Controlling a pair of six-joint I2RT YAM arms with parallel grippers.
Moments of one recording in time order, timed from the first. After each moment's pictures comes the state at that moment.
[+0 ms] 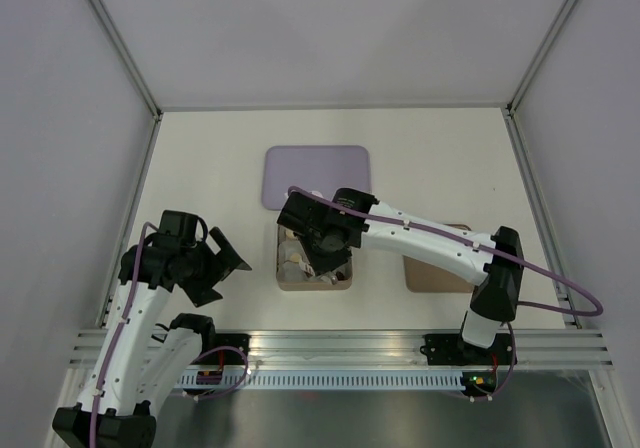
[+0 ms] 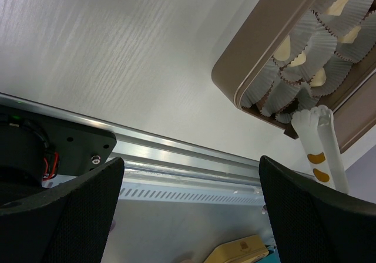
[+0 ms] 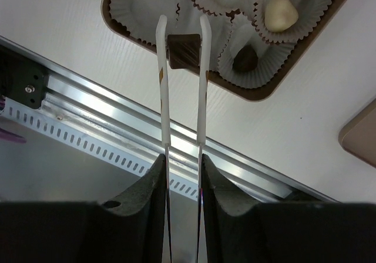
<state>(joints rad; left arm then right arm) -0.14 0.74 0.82 -1.25 0.19 -0.86 1.16 1.74 1.72 -1.24 0.09 0.70</state>
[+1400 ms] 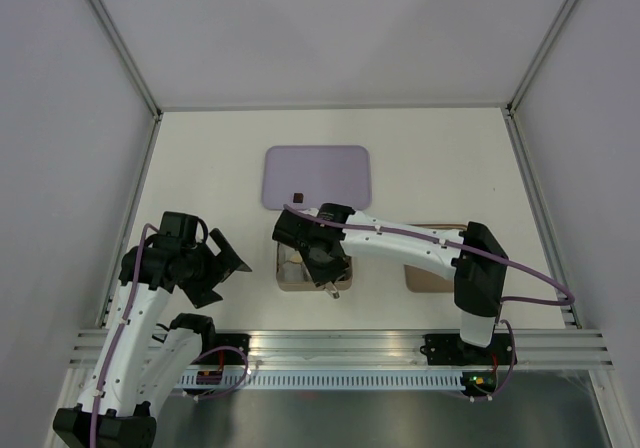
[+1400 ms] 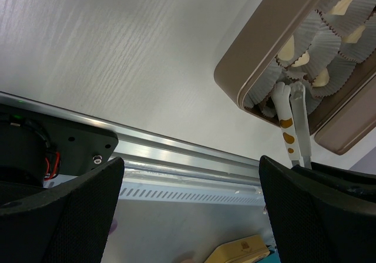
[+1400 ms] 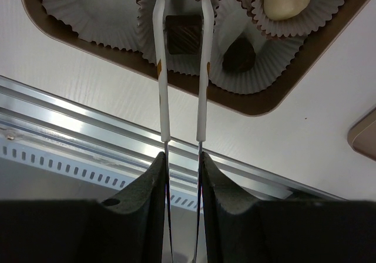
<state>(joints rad) -0.14 0.74 0.81 -1.26 0.19 -0.86 1.17 1.84 1.60 -1.16 0.11 0.72</state>
